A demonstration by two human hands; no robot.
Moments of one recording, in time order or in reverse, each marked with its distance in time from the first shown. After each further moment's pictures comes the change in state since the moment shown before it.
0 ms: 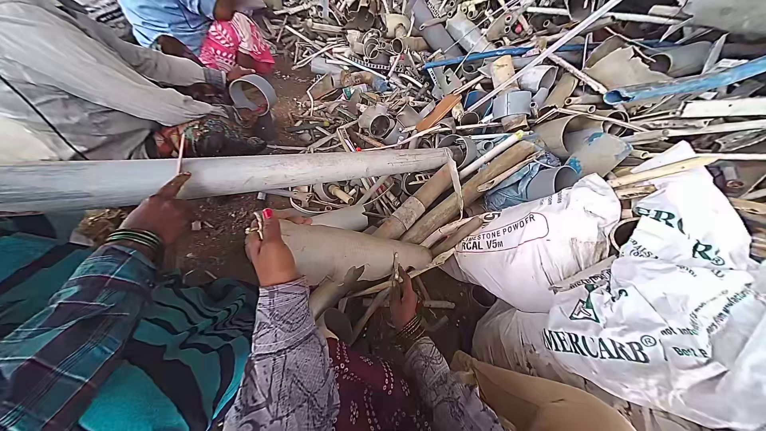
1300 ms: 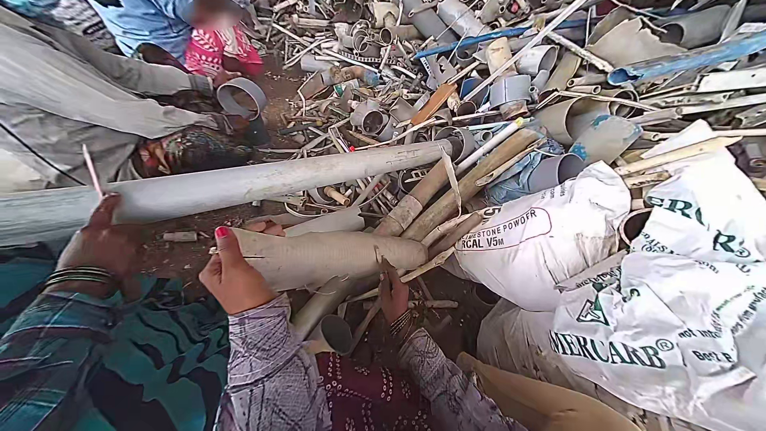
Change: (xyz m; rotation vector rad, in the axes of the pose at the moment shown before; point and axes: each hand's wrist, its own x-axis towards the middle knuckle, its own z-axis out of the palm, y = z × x) left_hand 0.004 -0.029 0.011 -0.276 0.074 0.291; right_hand 0.022 -0.017 0.005 0.022 -0.022 -0.134
